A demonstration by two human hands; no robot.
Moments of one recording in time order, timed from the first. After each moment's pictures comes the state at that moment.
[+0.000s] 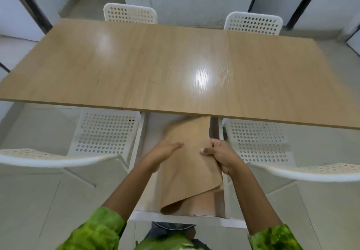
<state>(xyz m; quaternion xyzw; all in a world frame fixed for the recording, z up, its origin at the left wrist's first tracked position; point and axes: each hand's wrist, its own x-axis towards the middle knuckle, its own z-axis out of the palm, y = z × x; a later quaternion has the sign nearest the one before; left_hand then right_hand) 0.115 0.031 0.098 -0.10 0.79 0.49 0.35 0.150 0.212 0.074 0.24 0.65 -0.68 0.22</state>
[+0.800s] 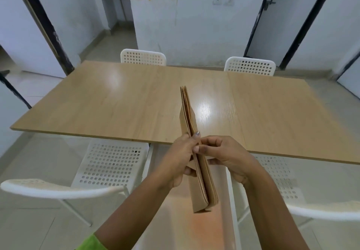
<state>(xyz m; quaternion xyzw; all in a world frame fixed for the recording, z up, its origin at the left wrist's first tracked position) 0.119 0.040 0.221 -0.04 0.67 0.69 0.28 0.140 0.170 0.231 0.07 0.76 -0.63 0.17</state>
